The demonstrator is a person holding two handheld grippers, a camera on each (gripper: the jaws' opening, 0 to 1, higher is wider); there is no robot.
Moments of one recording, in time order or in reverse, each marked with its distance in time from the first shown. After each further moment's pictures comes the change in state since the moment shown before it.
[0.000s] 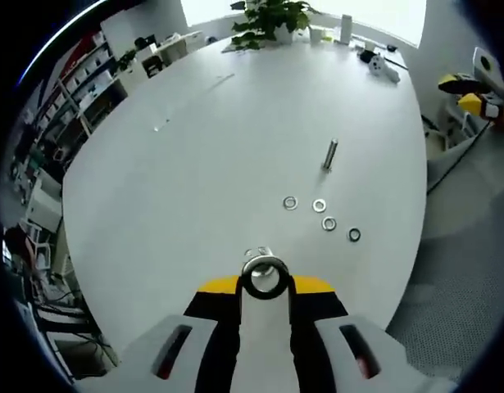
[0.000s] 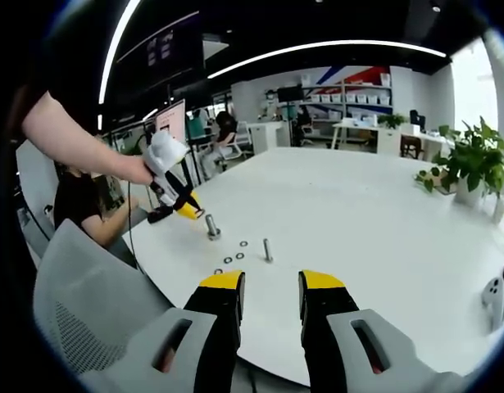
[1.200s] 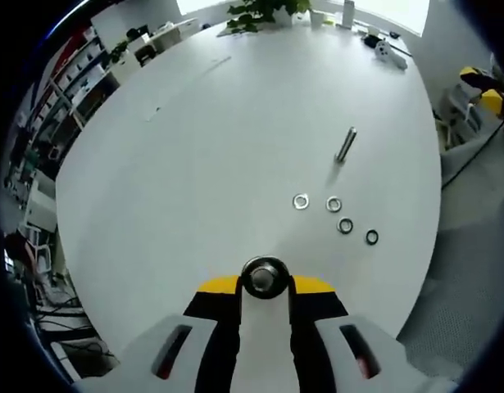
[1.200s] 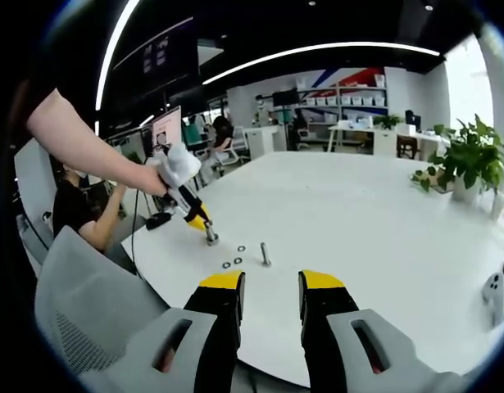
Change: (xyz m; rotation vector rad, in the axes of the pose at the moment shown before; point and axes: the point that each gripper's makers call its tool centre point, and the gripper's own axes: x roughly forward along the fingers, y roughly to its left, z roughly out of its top) left arm 0.039 0.003 -0.001 0.020 0.092 -0.008; right arm -0.002 -0.004 0.003 0.021 -0.025 -0.011
